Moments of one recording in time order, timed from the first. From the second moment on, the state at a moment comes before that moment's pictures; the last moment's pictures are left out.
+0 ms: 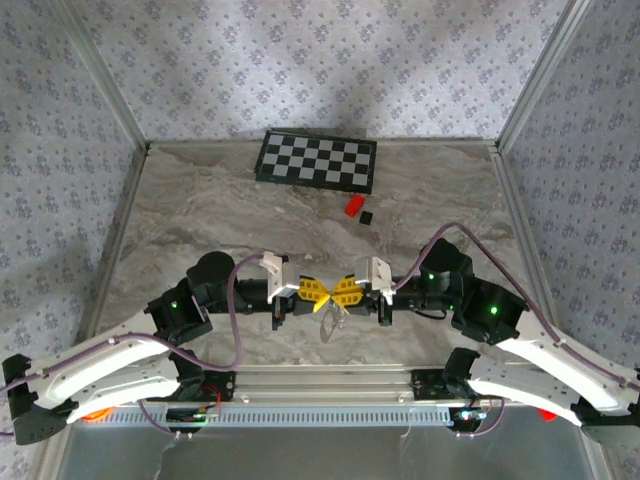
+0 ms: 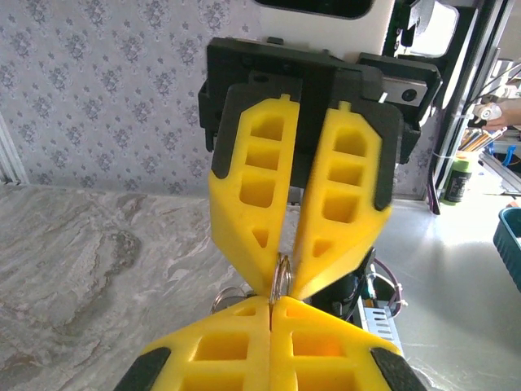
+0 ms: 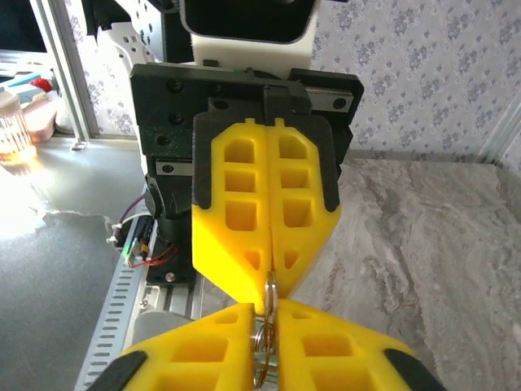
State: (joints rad) left arm -1.06 0.80 0.75 -0.02 0.46 -0.01; right arm 0.99 0.76 0.91 -0.39 -0.48 -0.25
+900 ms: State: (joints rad) left arm -1.06 0.83 0.75 -0.12 0.38 0.02; right arm 1.00 0.90 1.04 -0.63 -0.39 -0.31
